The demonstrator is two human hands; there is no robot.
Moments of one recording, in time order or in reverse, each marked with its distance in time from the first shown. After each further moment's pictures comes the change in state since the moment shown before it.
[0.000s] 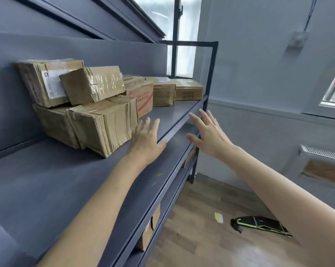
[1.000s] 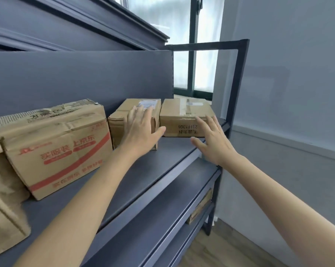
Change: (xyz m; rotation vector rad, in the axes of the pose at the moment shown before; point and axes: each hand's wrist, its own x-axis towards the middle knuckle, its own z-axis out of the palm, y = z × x) left_hand 0.391 0.048 0.113 0.142 0.223 -0.192; right_hand 0.356 0.272 0.075 0.255 0.011 -0.148
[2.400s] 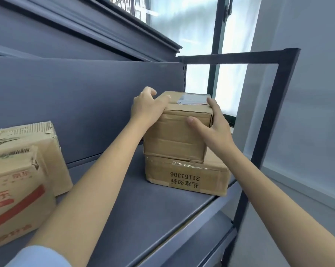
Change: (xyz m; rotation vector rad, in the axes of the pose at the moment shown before) left_hand 0.251 0.020 0.066 -0.443 0.238 -0.331; right_hand 0.232 0.073 0.009 0.728 0.165 -0.108
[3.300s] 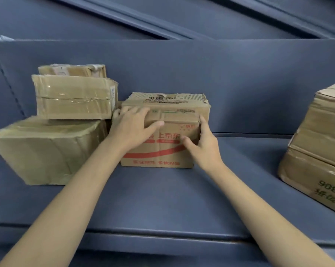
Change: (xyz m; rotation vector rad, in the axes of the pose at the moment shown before) left_hand -0.182 -0.141 -0.250 1.071 0.240 -0.284; right_hand -0.112 -0.093 0.246 0.289 -0.621 -0.200
